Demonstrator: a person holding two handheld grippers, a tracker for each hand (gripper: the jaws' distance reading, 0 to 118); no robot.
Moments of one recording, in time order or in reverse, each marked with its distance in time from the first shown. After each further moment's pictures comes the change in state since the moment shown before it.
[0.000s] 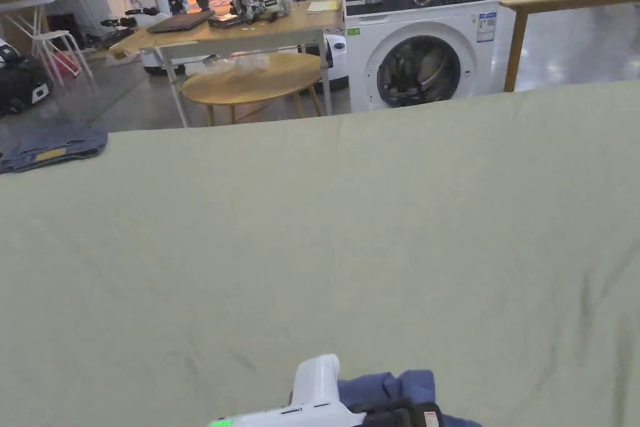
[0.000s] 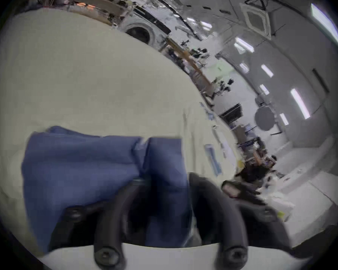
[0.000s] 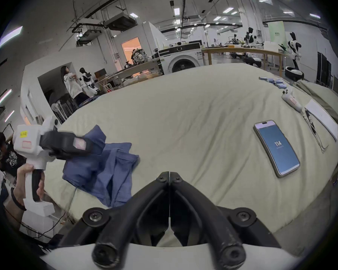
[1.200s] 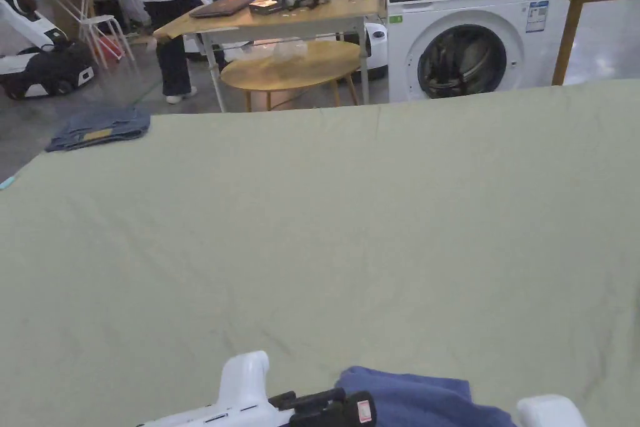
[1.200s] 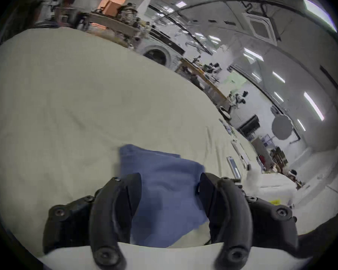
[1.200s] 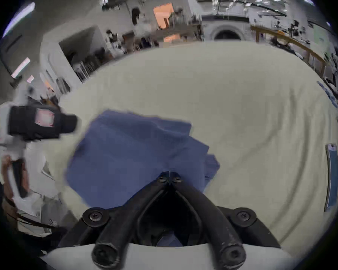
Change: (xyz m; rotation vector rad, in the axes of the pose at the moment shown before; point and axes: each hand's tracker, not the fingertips) left arm -0.036 -0.004 0.098 0.141 0.253 -0.030; right arm -0.109 0.022 -0.135 -0.376 0.136 0.231
